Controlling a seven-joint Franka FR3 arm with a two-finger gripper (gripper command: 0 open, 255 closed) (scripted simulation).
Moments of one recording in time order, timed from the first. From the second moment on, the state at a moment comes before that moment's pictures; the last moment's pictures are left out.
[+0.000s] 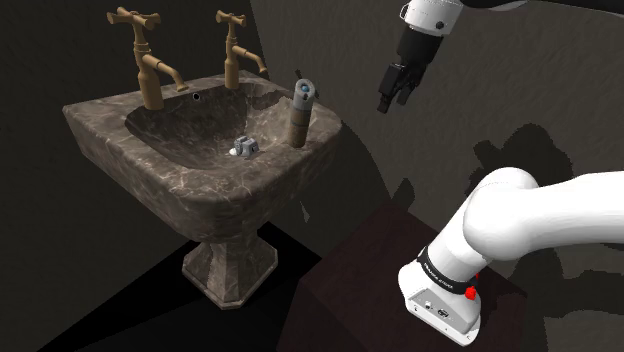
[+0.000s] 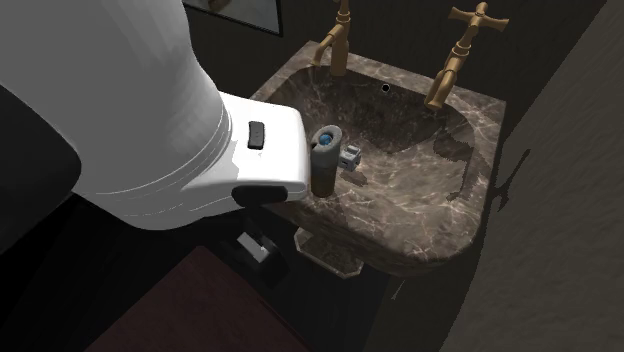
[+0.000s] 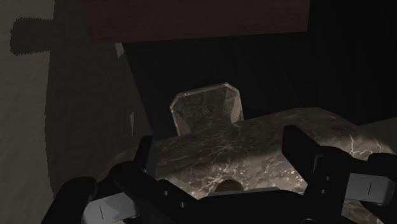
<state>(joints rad) 0.01 -0.83 -0.04 -2.45 -0.04 1.63 0.00</state>
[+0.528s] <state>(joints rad) 0.00 -0.69 0.03 -2.43 -0.02 1.85 0.14</state>
